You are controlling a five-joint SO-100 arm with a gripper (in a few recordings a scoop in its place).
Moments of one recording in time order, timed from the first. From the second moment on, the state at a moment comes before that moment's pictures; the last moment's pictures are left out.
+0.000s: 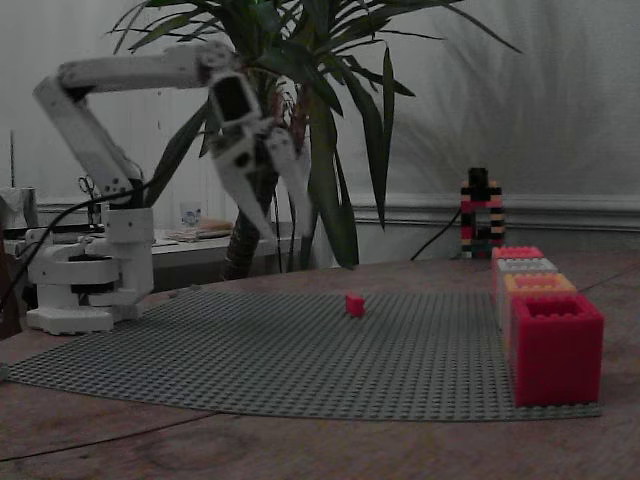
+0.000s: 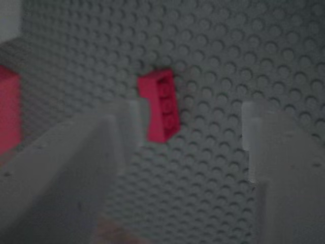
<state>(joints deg) -18.7 113.9 116.3 75.9 -12.6</state>
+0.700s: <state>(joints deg) -26.4 85.7 106.2 59.2 -10.1</state>
